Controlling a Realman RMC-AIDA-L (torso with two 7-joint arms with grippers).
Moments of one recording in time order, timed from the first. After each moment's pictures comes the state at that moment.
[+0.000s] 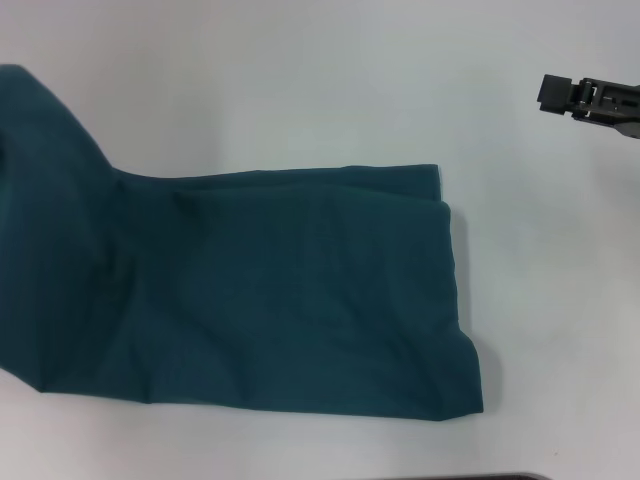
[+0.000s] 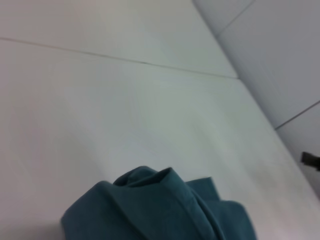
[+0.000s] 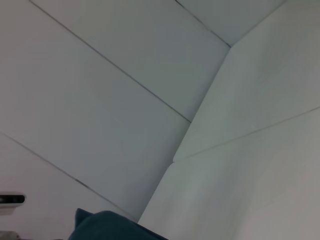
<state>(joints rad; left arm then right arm) -0.49 -1.89 -2.66 -1.18 -0.93 2.05 -2.38 0.49 1.96 -0.34 -0.56 -2.07 -1.76 1.97</state>
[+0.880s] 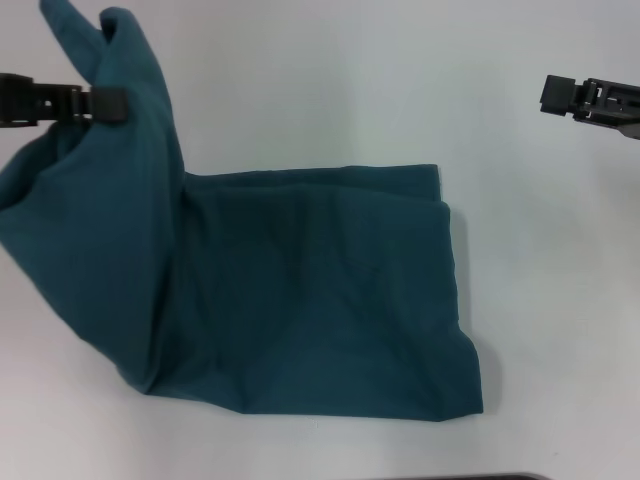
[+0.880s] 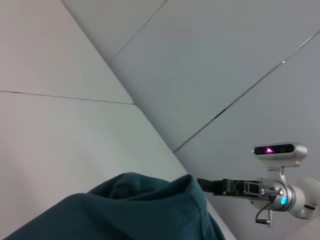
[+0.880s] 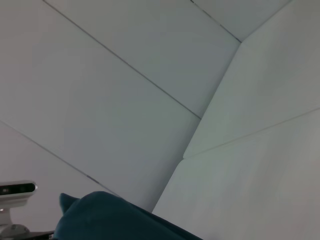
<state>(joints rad) -0.50 -2.03 -2.57 -1.21 -1.17 2.04 -2.40 0.49 1.95 -0.34 -0.56 -2.07 -1.80 1.98</state>
